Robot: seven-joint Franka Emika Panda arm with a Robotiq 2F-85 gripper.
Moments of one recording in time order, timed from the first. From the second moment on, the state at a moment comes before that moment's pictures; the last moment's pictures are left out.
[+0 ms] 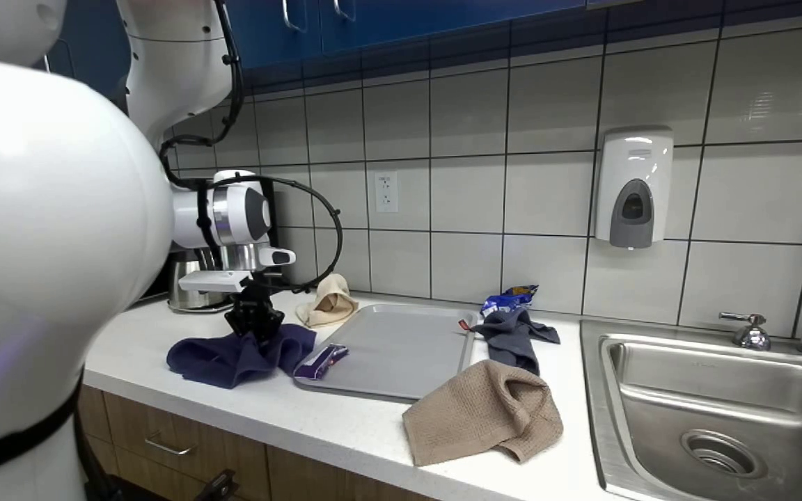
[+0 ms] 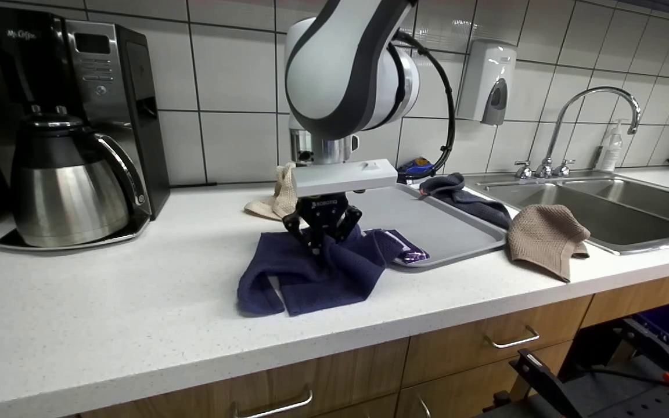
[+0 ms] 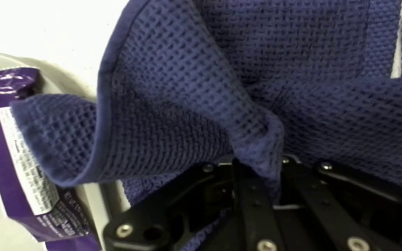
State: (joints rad) arm 0.40 0.42 0.11 -2.22 -0.17 2.56 0.57
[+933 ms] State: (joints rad) arm 0.40 0.22 0.12 -2.22 -0.17 2.49 0.57
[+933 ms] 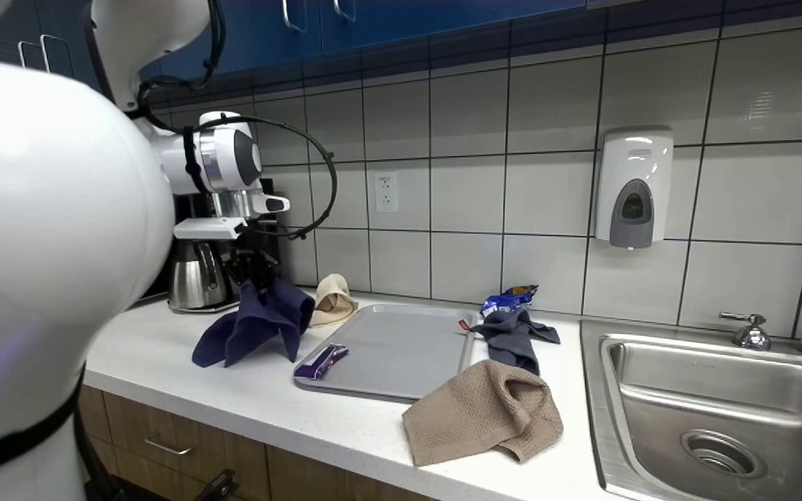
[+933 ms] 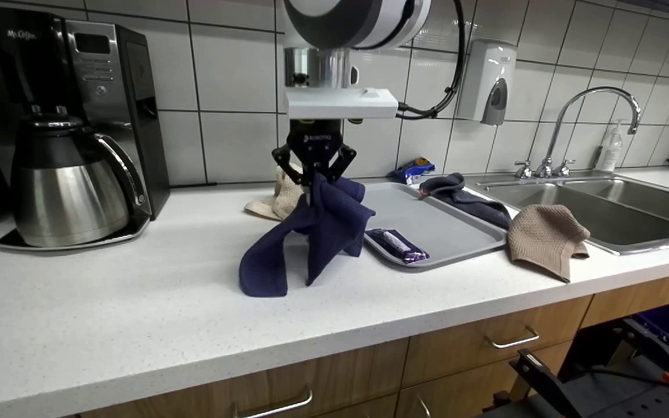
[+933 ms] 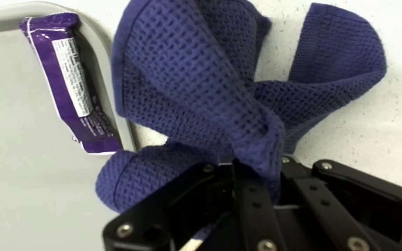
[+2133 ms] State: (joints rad) arm 0.24 -0.10 0.12 -2.34 -0.24 2.41 0.59
